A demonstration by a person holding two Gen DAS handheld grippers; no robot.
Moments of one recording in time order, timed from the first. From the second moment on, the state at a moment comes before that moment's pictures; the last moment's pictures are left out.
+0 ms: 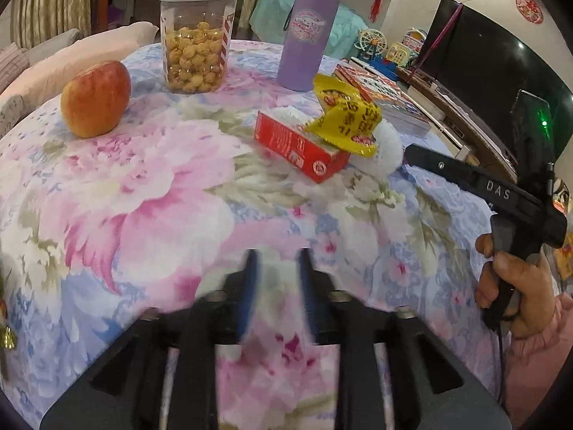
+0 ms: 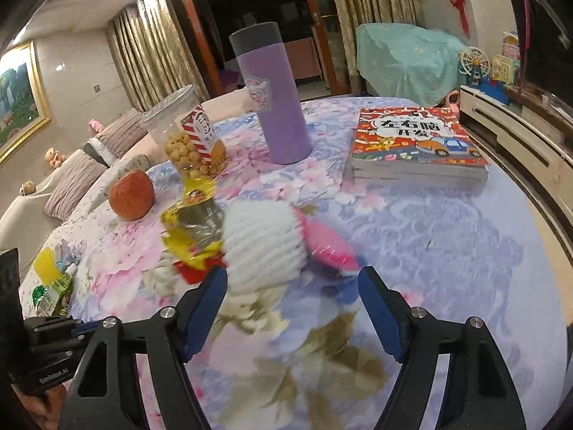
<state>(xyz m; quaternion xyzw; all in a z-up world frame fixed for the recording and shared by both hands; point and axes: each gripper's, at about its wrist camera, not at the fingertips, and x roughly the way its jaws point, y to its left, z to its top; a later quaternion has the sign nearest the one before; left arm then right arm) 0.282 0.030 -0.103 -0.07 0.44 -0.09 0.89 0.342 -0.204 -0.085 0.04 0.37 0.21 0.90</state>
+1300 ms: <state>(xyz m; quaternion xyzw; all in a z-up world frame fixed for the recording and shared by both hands) 0.349 -0.002 -0.080 -0.10 0.40 -0.16 0.90 0.421 -0.183 -0.118 0.06 0.44 0.21 0.87</state>
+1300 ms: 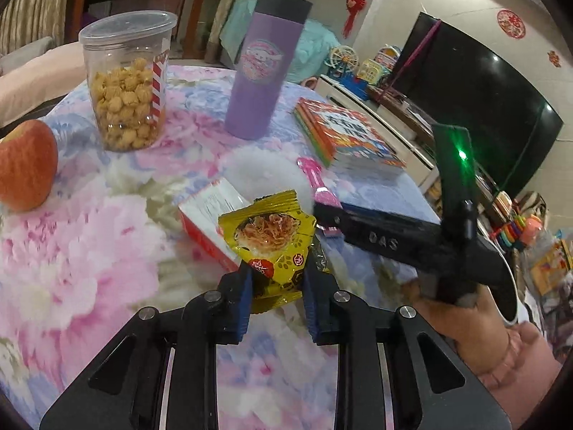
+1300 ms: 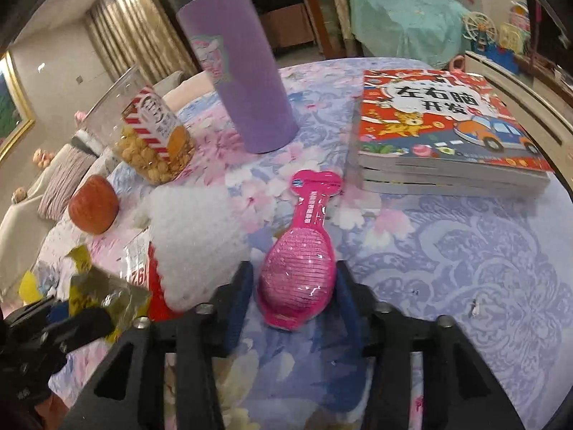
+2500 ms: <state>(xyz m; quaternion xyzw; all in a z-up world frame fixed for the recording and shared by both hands) 0.220 -0.165 -0.077 -0.02 0.44 -0.27 0.86 0.159 -0.360 -0.065 0.17 0.35 0.14 0.91</state>
